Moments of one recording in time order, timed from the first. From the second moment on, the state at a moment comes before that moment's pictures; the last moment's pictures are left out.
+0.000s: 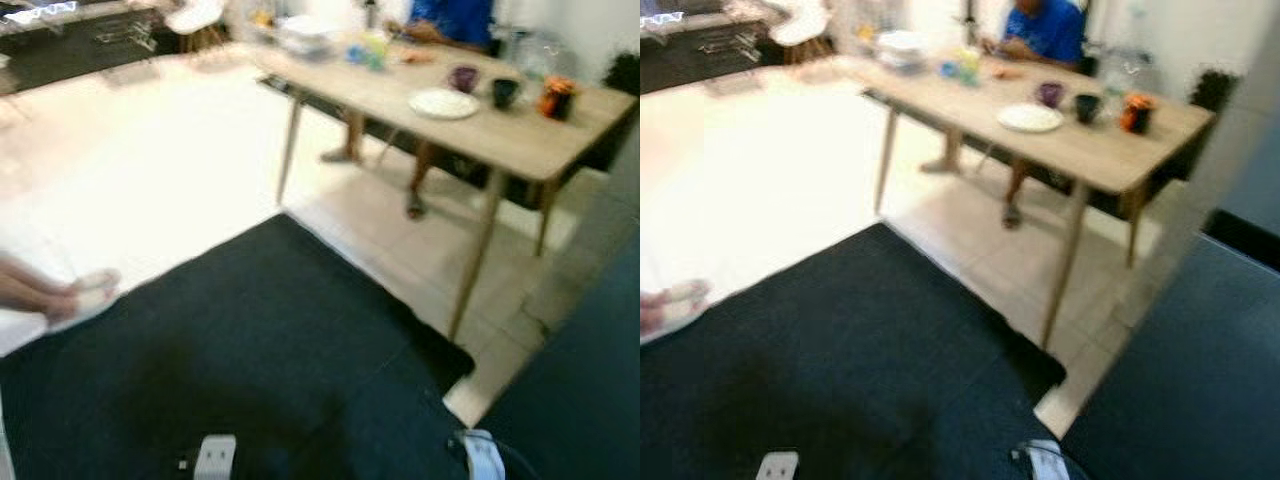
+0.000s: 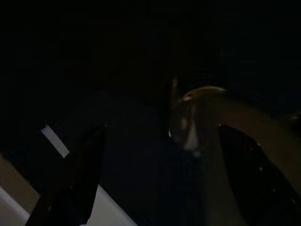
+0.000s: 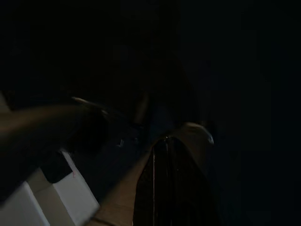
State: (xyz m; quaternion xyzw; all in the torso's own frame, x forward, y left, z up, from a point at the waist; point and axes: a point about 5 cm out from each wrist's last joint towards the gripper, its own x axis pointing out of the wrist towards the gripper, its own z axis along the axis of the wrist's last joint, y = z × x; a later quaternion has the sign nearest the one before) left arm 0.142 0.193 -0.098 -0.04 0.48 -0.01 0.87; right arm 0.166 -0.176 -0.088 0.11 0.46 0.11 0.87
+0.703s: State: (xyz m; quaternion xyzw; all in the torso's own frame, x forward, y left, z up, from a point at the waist) left arm 0.143 0.192 -0.098 -0.04 0.48 -0.02 0.87; right arm 0.162 -0.182 -0.090 0.11 0.47 0.09 0.87
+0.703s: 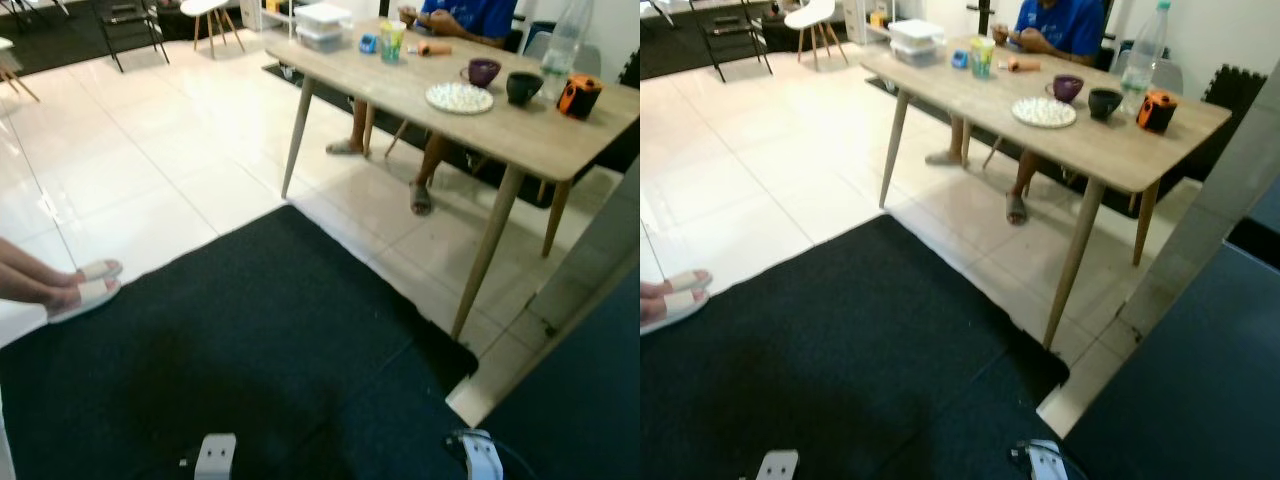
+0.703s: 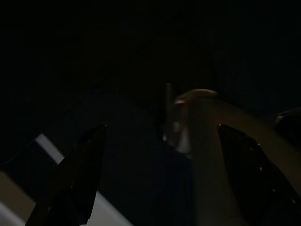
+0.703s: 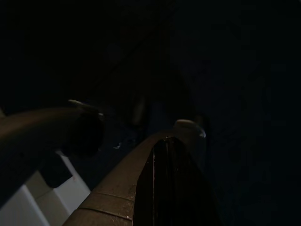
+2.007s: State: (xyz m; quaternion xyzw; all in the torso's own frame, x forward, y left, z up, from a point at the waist) left arm 0.141 0.197 -0.098 -0.04 0.49 -0.03 0.87; right arm 0.167 -0.173 -0.089 0.12 0.47 0.10 0.87
